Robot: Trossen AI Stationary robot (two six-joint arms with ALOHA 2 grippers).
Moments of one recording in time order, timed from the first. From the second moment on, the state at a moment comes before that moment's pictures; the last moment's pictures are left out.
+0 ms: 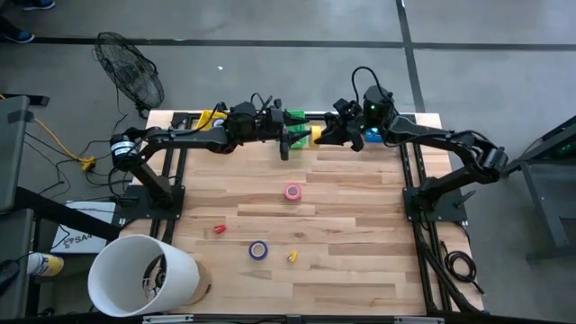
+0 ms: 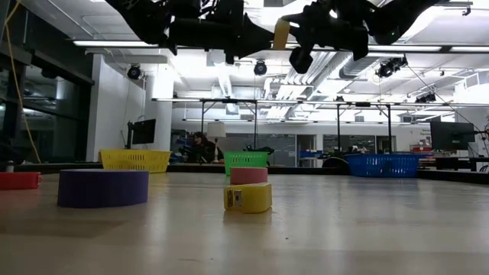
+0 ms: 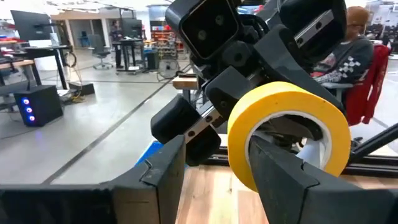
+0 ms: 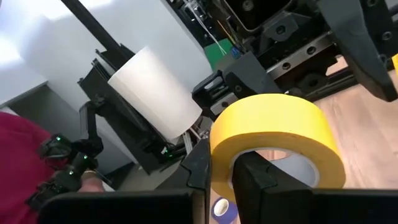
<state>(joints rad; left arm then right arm) 0.39 1.61 1.07 0.61 0.22 0.02 -0.61 1.40 0.90 0.50 -1.06 0.64</state>
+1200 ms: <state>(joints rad) 0.39 1.61 1.07 0.63 0.33 0.00 -0.57 1.42 0.90 0.51 -0.96 0.61</state>
